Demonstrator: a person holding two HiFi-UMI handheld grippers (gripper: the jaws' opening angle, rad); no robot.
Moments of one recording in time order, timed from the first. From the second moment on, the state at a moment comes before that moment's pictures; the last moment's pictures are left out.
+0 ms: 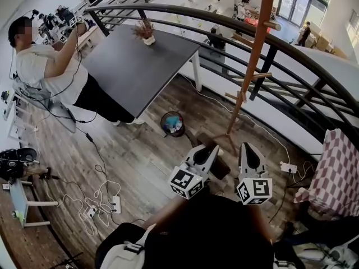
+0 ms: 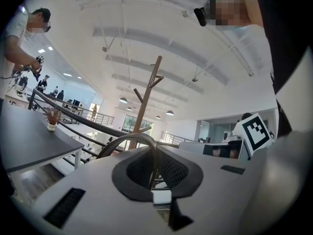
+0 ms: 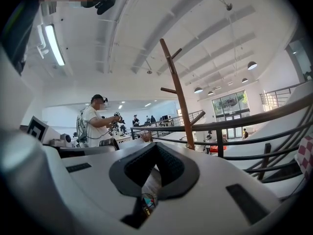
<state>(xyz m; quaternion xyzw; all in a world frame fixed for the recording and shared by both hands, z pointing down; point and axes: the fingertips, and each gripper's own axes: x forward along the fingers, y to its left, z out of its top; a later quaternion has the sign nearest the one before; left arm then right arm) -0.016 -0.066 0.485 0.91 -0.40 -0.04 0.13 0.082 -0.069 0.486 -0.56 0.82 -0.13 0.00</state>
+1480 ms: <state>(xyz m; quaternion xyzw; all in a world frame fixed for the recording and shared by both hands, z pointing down) -0.019 -0.195 0.430 0.94 -0.32 -0.04 0.11 0.085 -0.177 0.457 -0.59 0.80 -0.11 0.02</state>
